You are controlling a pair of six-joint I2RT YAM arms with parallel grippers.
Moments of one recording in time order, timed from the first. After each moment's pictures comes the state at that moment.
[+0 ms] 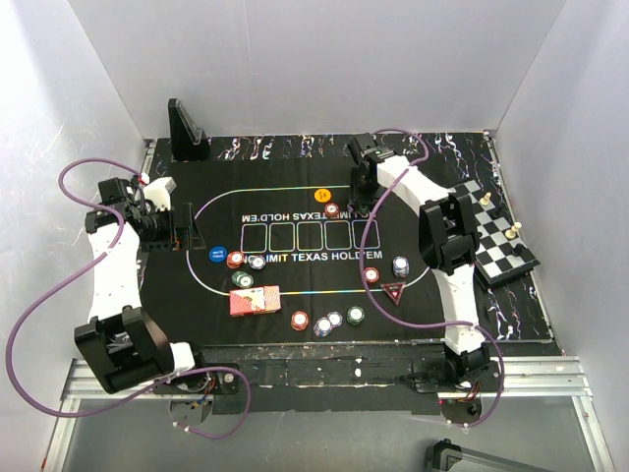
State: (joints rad) left arm 0.35 1.30 1.17 -0.99 0.52 0.29; right arm 0.45 2.24 1.93 -0.88 0.11 0.44
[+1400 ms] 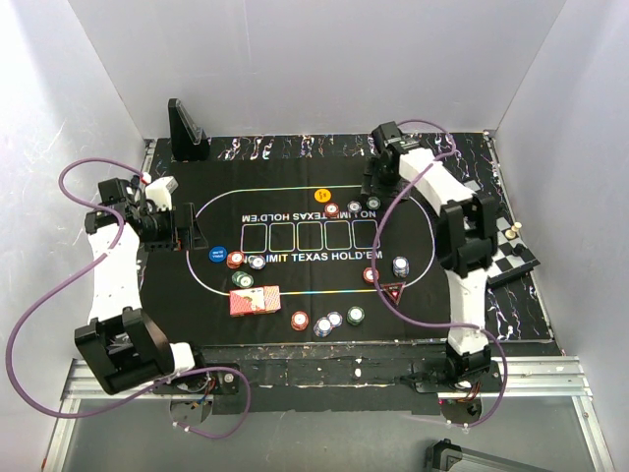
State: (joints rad) left arm 0.35 1.30 1.17 -1.00 0.57 0.31; right arm 0.36 2.22 1.95 -0.92 0.10 0.45
